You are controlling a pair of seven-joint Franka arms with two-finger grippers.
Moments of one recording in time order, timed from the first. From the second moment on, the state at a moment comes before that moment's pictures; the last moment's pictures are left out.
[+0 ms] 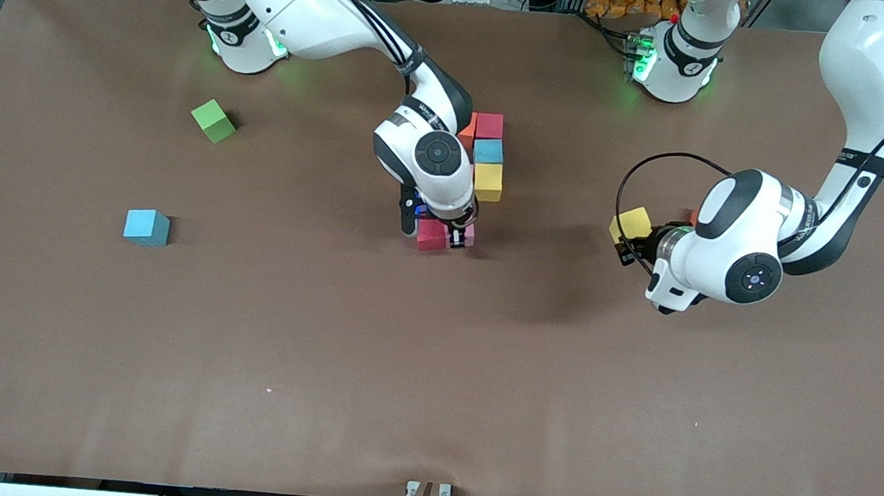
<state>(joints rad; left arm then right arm) 0.42 0.54 -0.76 -1.81 0.13 1.77 -0.89 0.65 0.77 0.22 -1.54 -0.04 2.34 2.30</state>
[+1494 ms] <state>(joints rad) 0.34 0.56 -0.76 -1.79 0.04 1.95 -1.18 0.60 0.75 0.23 -1.38 0.12 2.05 2.13</state>
